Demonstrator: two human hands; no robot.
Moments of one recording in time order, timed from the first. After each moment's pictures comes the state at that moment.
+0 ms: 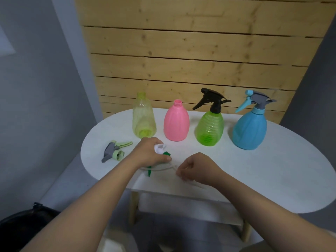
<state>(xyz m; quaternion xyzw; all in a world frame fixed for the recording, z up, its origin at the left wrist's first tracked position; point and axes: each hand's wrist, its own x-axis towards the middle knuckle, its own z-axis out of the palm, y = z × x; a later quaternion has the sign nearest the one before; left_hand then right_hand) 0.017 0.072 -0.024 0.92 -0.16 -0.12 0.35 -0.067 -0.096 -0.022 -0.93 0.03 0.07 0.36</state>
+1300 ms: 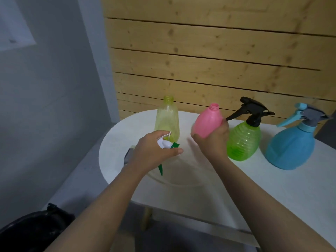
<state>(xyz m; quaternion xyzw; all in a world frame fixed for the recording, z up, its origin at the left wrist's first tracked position) 0.045 0.115 -0.014 0.88 -0.09 -0.01 0.46 0.054 -0.068 -0.025 -0.84 0.21 -0.22 0.46</state>
